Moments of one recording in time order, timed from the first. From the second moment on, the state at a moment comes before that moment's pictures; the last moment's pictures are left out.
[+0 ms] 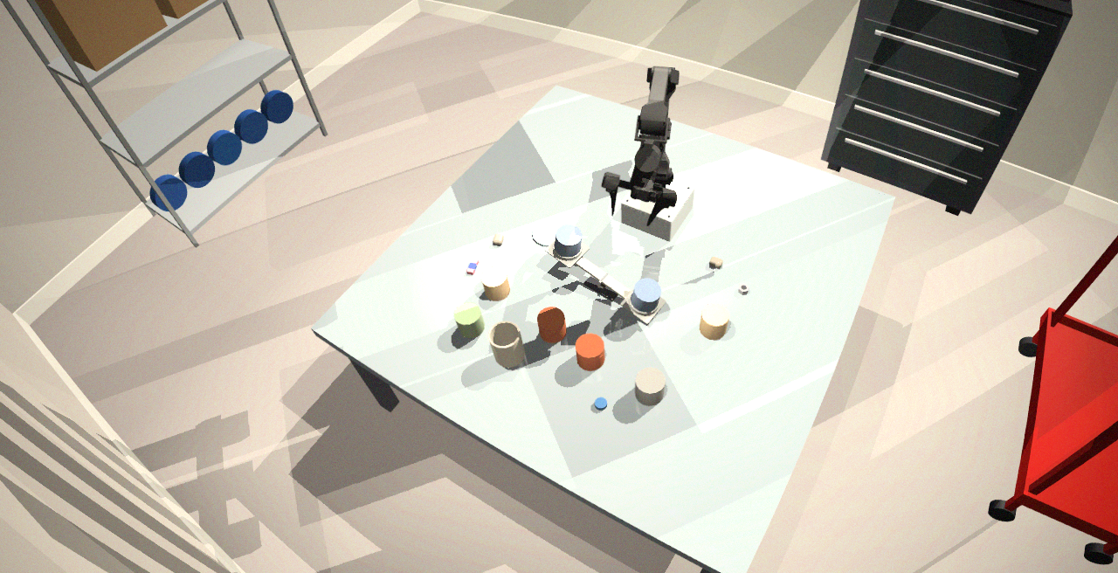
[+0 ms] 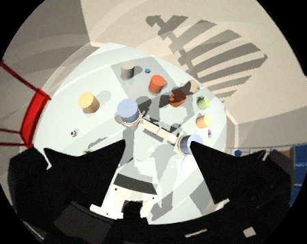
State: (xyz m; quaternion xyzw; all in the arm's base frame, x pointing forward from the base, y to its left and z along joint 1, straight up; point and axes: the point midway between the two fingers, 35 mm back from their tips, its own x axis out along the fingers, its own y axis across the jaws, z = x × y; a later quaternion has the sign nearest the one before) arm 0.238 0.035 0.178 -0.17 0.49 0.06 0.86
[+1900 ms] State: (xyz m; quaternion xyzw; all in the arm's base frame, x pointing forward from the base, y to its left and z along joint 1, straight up) arm 0.341 0.116 0.051 -0.46 0.53 0.44 0.56
